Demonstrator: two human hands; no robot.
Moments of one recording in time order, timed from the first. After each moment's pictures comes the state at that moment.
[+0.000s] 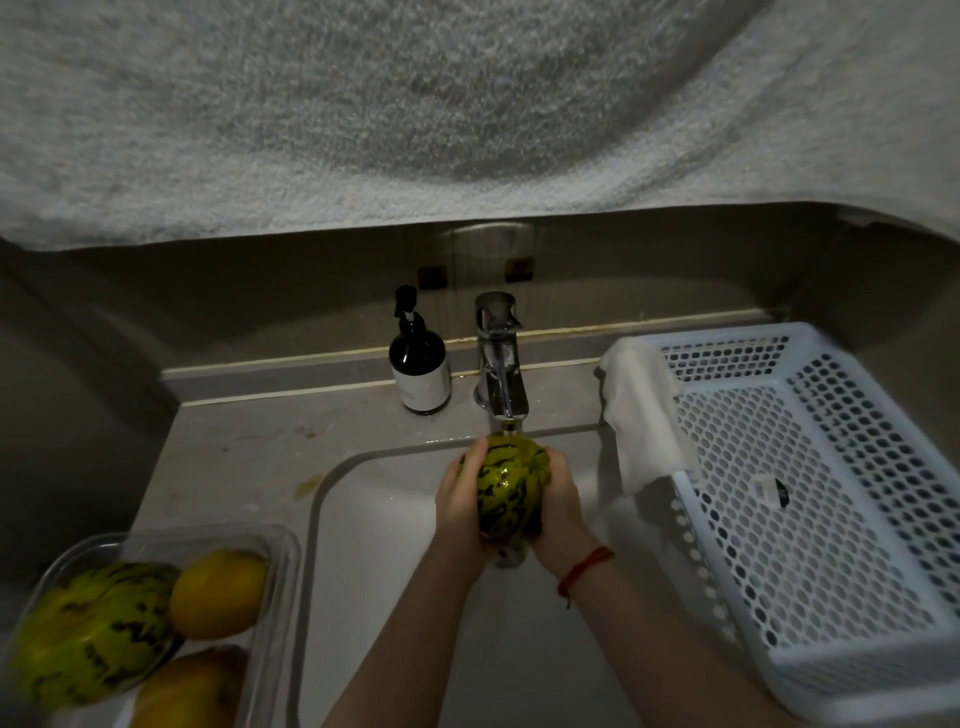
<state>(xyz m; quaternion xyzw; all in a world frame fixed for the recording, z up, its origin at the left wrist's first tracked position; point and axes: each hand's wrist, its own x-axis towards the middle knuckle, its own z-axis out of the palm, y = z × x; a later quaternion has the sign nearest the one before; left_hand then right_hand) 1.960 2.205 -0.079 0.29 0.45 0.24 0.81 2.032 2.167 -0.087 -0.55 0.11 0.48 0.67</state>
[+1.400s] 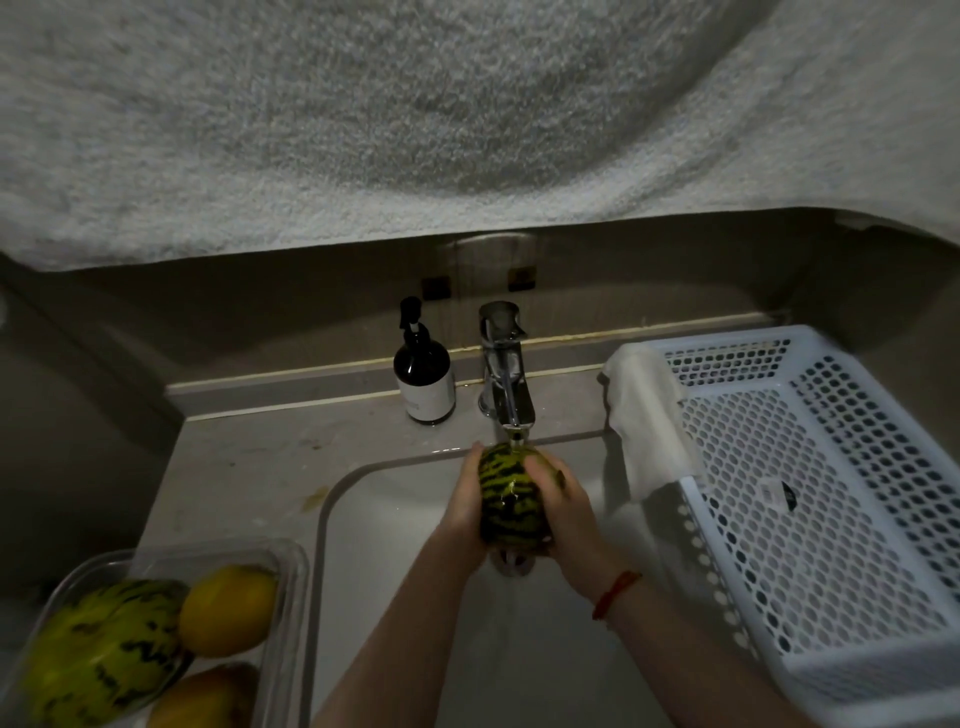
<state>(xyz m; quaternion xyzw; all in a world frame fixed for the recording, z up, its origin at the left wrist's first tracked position) 1.962 2.226 -0.078 0.27 0.45 0.07 0.85 2.035 2.146 -0.086 -0.66 -0.12 0.42 0.62</state>
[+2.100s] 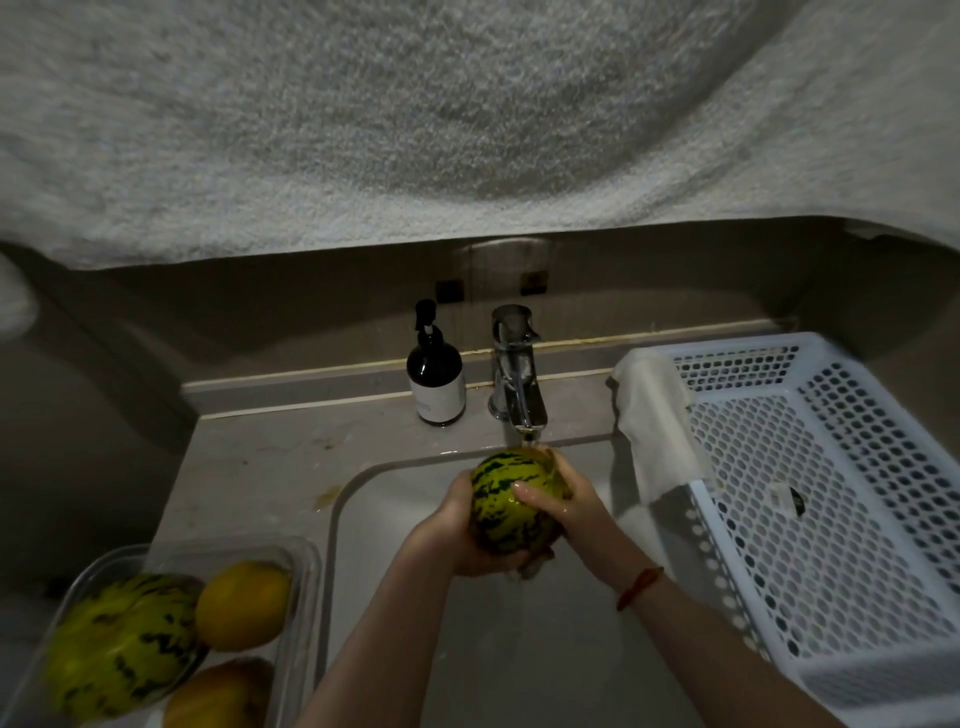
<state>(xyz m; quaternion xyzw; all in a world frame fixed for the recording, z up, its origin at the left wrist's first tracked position) 1.942 2.238 -0.066 0.14 0.50 -0.05 0.85 2.048 2.142 -0.083 -0.58 -0.29 0.45 0.61</state>
